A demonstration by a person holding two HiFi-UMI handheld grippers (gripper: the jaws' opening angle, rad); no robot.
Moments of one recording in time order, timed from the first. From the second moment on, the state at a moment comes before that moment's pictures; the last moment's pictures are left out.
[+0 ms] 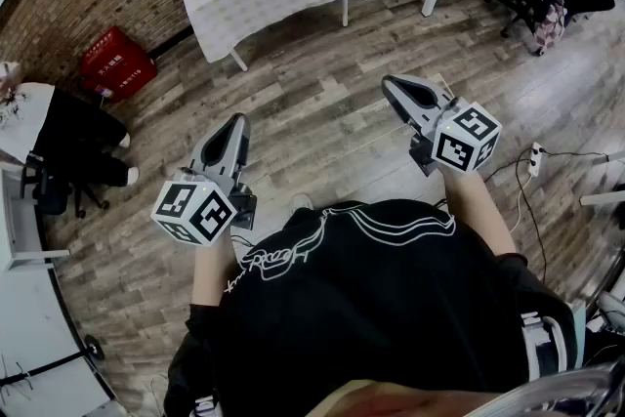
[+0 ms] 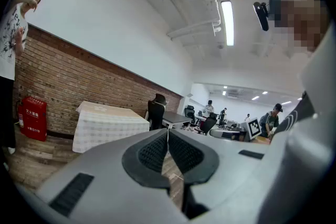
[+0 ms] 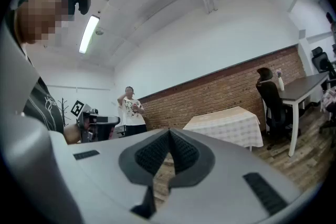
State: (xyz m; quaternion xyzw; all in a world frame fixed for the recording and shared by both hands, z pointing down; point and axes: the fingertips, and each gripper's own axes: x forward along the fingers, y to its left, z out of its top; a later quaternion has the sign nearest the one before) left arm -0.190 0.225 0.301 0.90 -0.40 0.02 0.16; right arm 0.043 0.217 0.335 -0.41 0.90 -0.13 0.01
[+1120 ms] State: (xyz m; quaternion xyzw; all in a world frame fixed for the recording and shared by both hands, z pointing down) left arm -0.180 0.164 0.321 0.90 -0.41 0.02 0.17; right arm 0.075 0.169 0.346 -0.43 0.89 -0.14 0.01
